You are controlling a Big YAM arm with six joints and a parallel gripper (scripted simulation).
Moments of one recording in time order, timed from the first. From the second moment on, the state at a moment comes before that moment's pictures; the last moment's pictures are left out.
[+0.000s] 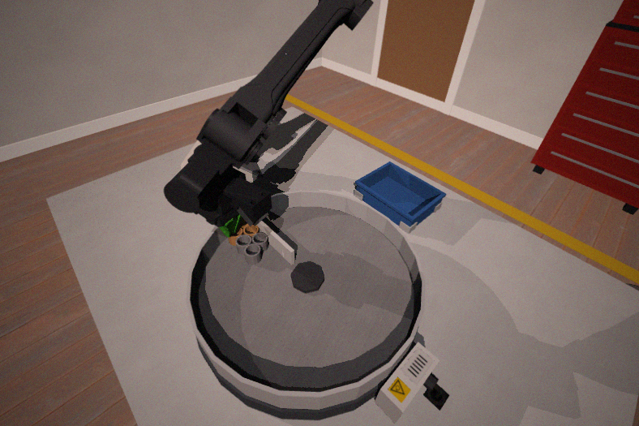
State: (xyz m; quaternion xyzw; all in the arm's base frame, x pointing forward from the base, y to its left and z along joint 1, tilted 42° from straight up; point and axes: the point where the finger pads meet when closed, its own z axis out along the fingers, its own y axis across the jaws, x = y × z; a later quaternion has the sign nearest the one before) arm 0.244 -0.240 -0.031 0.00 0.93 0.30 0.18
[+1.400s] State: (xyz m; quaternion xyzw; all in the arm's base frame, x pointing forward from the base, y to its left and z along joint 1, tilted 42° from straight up) arm 0.250 -0.234 -0.037 0.00 0.93 0.30 0.18
